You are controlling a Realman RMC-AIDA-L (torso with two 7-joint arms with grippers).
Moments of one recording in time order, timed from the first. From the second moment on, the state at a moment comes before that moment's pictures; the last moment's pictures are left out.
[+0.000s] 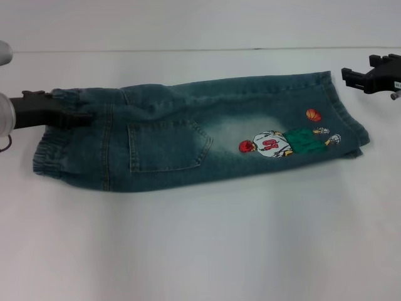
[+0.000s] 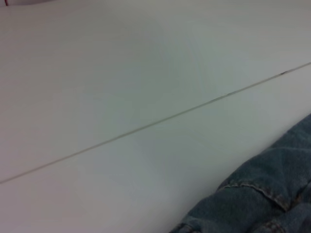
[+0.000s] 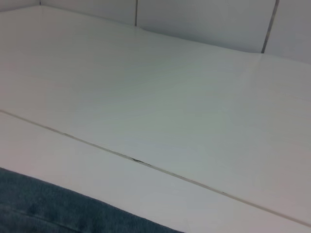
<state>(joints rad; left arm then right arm) -0.58 -2.11 0.80 0.85 2.33 0.94 -1.82 0.58 2.09 -0.80 -0.75 -2.08 -0.71 1.61</state>
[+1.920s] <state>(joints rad) -0.22 -2.15 0.41 0.90 1.92 1.56 -1.36 0.27 2.08 -0.68 -0.62 -1.81 -1.62 0.94</state>
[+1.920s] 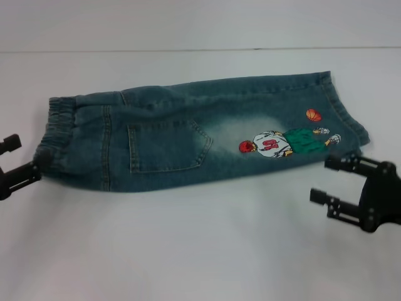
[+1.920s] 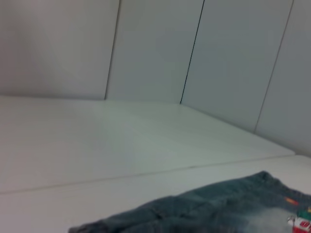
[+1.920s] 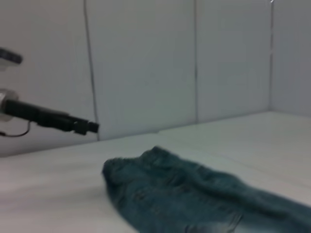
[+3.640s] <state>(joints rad) -0.34 -2.14 0.55 0.85 2.13 1.24 -1.40 0.27 2.09 -0.68 -0.53 -1.85 -1.63 0.91</state>
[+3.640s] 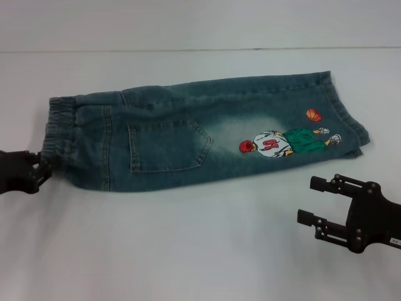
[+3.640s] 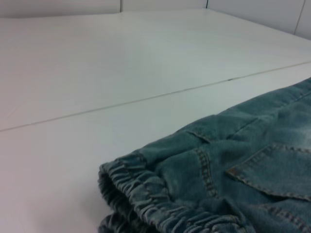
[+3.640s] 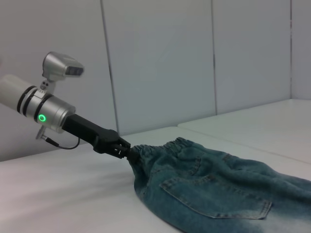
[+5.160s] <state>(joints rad) -0.65 -2.16 0.79 1.25 2.07 1.47 -1.93 0.68 2.11 -0.43 0.00 -1.66 -1.00 0.49</state>
